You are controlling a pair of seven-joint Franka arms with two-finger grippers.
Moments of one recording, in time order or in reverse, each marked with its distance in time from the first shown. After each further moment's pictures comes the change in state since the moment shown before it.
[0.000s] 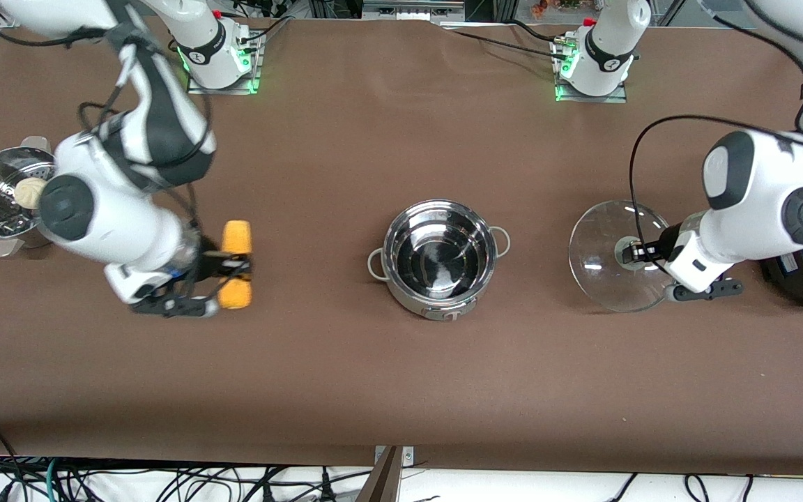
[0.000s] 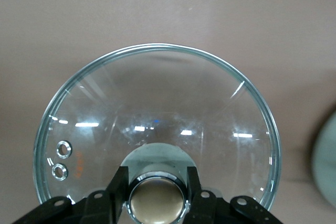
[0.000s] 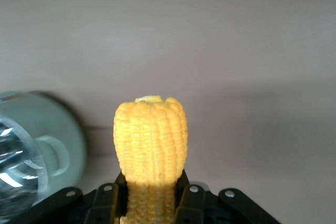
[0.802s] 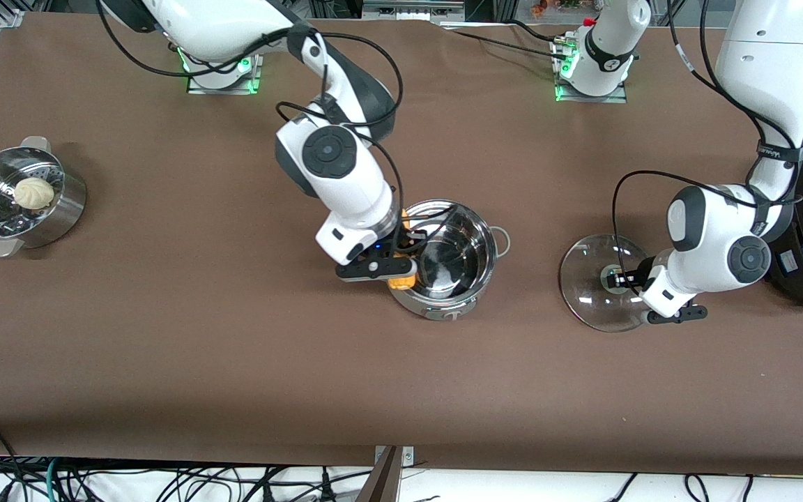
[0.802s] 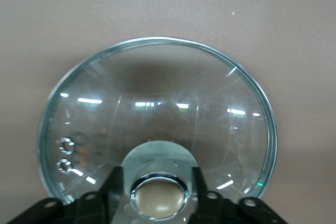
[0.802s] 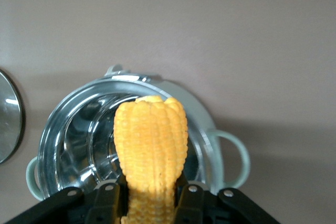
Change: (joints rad) left arm -0.001 0.157 0.030 -0.005 0.000 0.192 0.032; right arm 0.372 0.266 -0.040 0.227 -0.066 0.224 0.235
